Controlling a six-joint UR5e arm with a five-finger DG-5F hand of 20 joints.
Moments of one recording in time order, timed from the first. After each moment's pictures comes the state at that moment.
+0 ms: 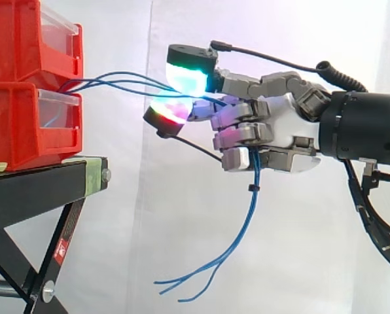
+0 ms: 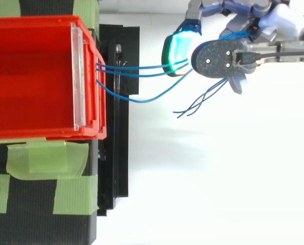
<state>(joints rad) 0.16 -1.94 -1.85 -2.34 -1.04 -0.02</state>
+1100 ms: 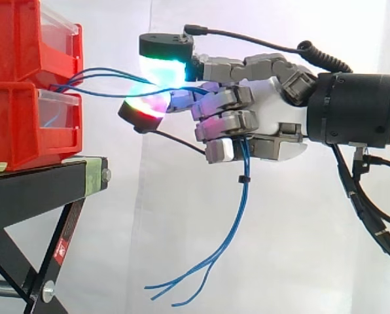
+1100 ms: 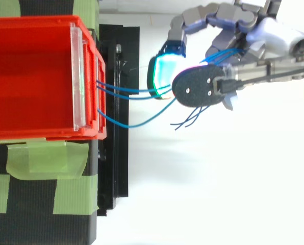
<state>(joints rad) 0.17 -1.94 -1.79 -2.43 -1.12 -0.06</state>
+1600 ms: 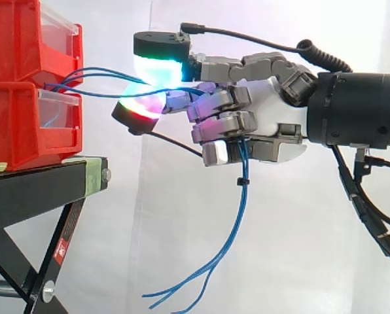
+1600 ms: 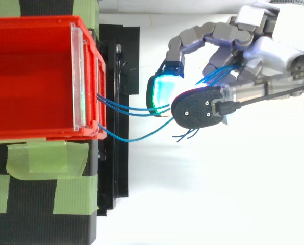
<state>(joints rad) 0.18 -1.94 -1.79 -2.44 -1.12 -0.06</state>
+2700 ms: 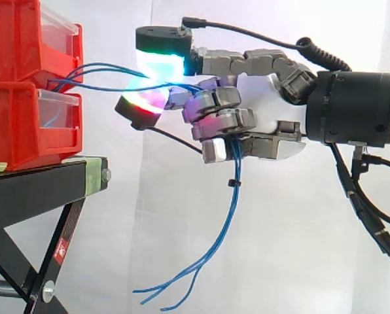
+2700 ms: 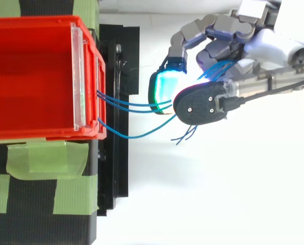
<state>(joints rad) 0.17 -1.94 -1.79 -2.43 -1.13 -0.05</state>
